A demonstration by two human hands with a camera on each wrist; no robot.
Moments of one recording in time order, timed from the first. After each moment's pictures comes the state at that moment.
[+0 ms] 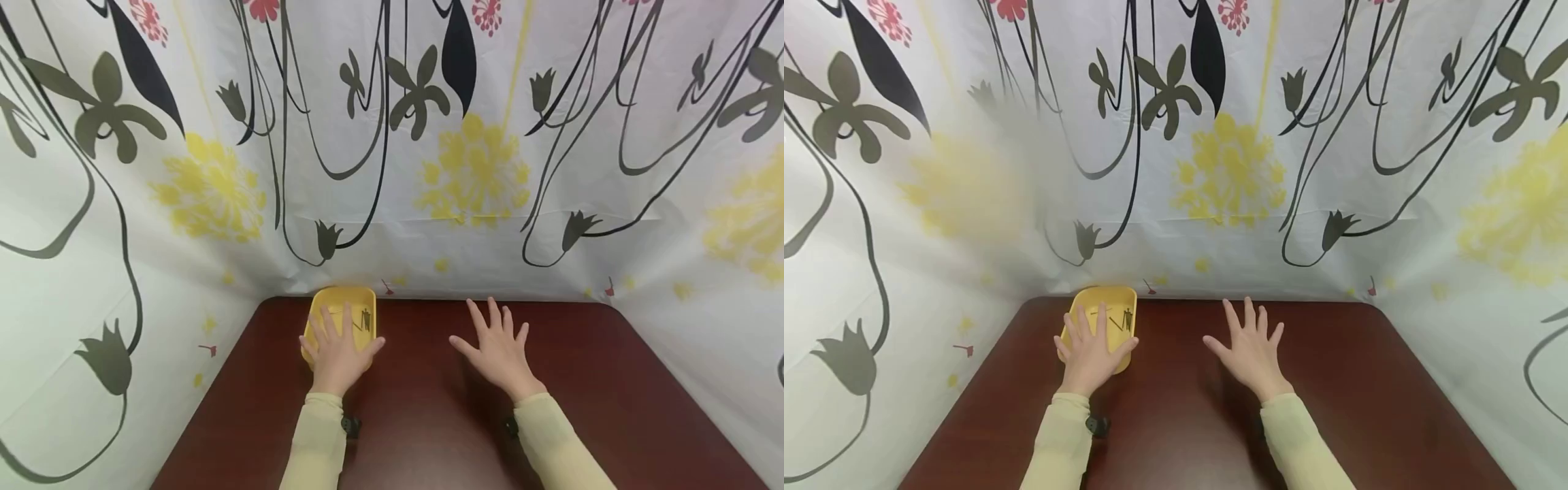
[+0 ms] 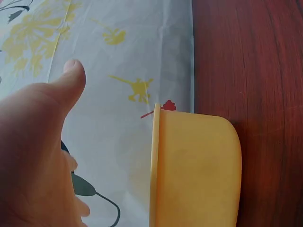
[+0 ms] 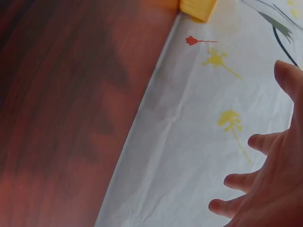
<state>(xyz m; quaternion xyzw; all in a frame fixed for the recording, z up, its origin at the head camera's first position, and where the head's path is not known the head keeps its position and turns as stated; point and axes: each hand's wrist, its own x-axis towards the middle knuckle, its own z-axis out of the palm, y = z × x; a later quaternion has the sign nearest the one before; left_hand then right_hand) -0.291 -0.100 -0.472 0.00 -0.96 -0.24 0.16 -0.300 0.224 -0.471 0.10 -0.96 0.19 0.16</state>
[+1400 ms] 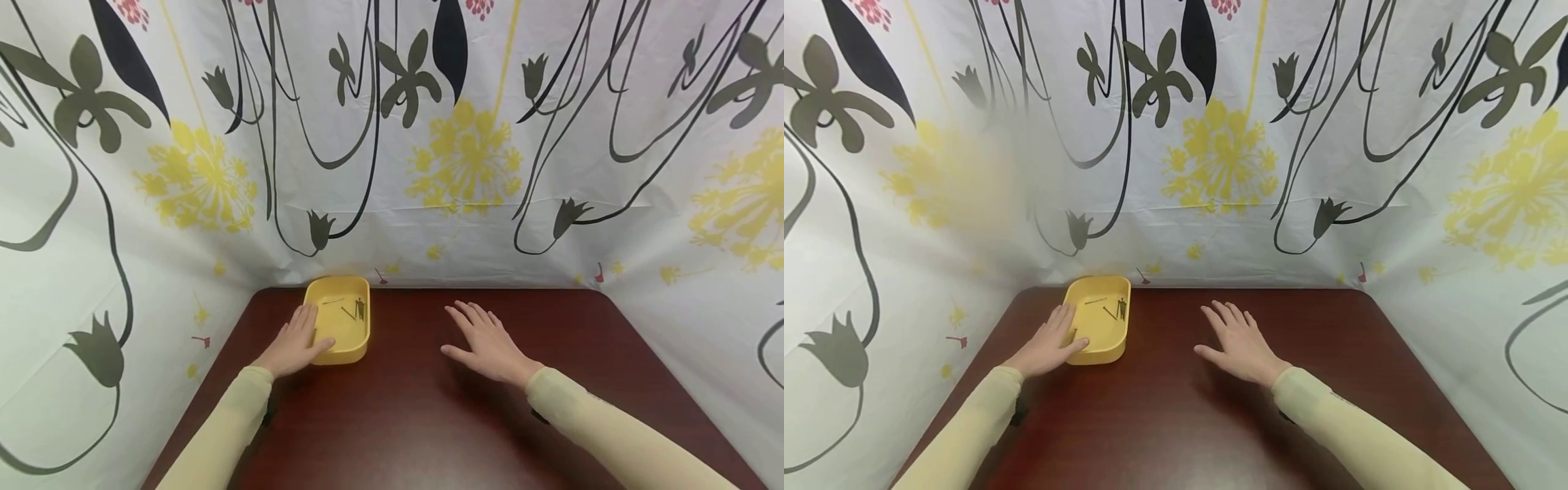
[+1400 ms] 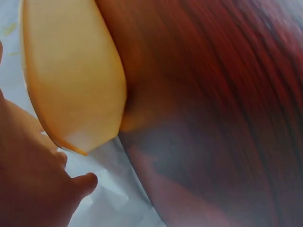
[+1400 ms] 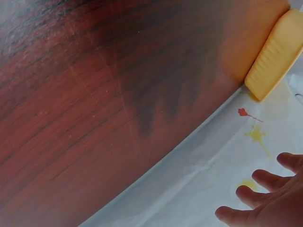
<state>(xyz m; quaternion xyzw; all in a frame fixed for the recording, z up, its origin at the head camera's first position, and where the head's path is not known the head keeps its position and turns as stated) -0.325 -0.209 -0.494 -0.19 -0.96 -0.22 0.03 -0.297 0.235 -0.471 0.25 -0.95 0.12 0.12</state>
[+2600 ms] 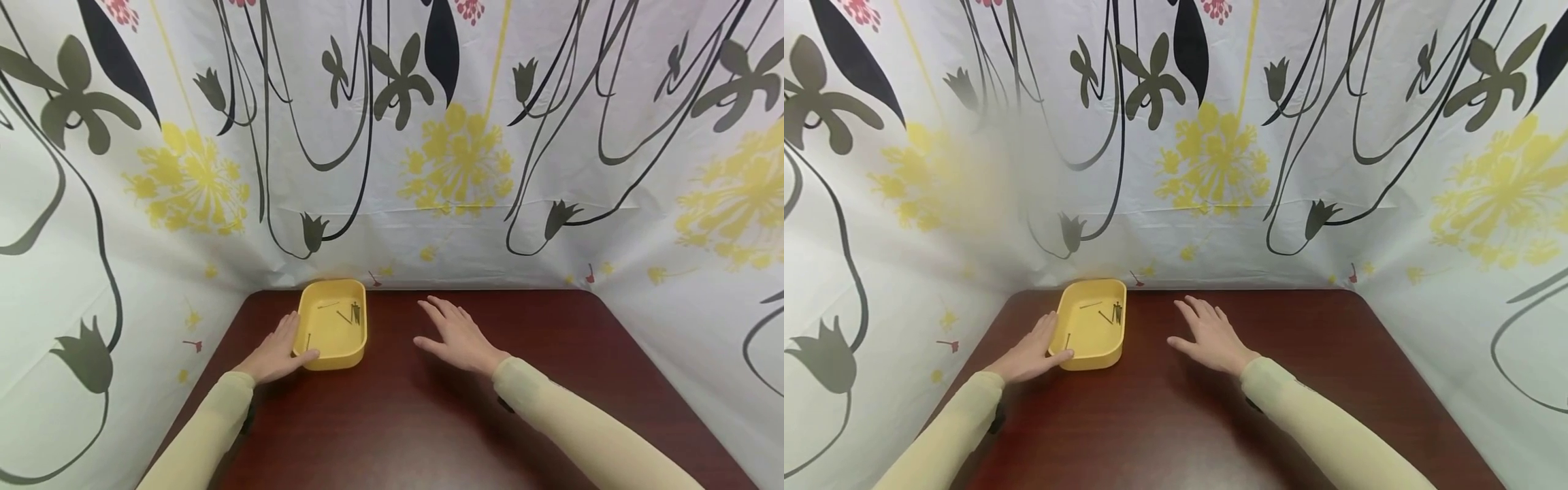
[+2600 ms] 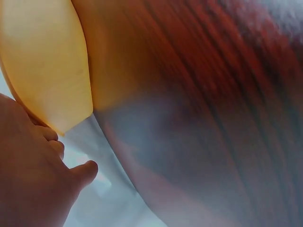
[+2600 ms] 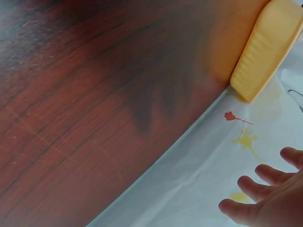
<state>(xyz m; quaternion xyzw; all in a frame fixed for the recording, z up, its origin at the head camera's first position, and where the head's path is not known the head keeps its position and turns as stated) -0.329 -0.234 -0.508 -0.19 -0.96 -0.21 0.00 -0.317 0.198 -0.468 0.25 -0.95 0.16 0.10</state>
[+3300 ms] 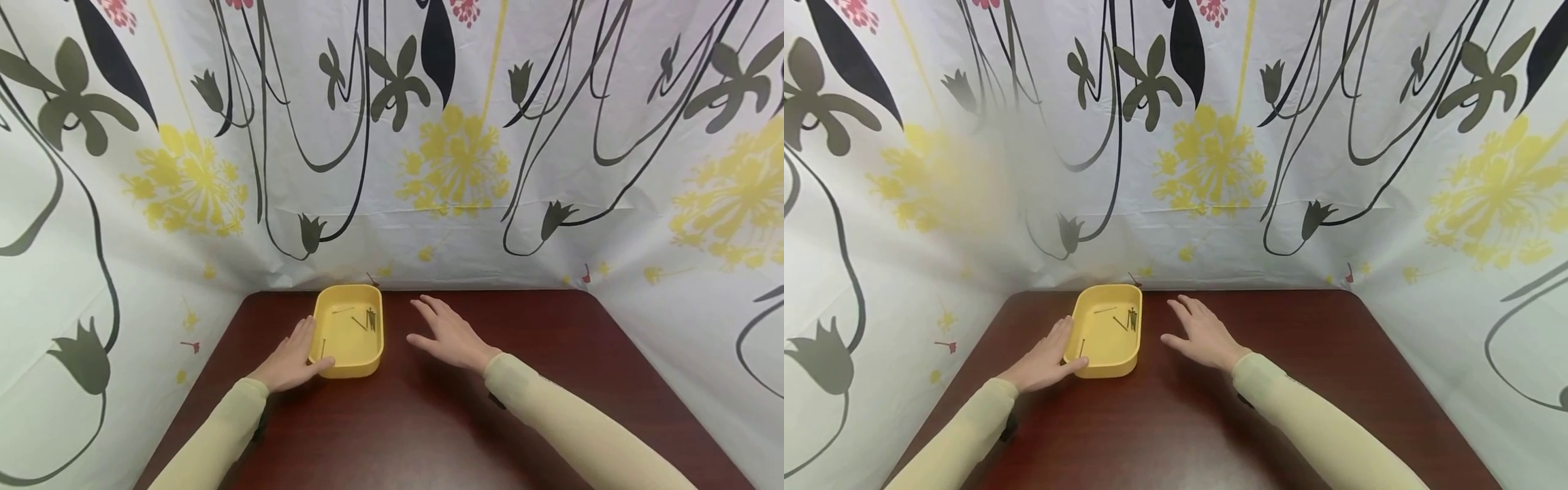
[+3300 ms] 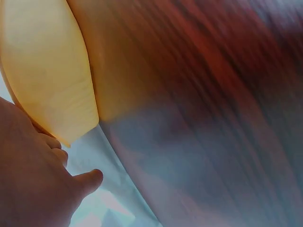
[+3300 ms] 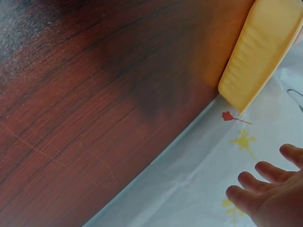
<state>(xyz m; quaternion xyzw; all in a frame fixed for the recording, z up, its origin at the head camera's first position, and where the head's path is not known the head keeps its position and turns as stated) -0.314 -0.198 -0.511 -0.19 -0.96 -0.22 0.00 -0.321 0.189 -0.463 0.25 -0.95 0.18 0.09</state>
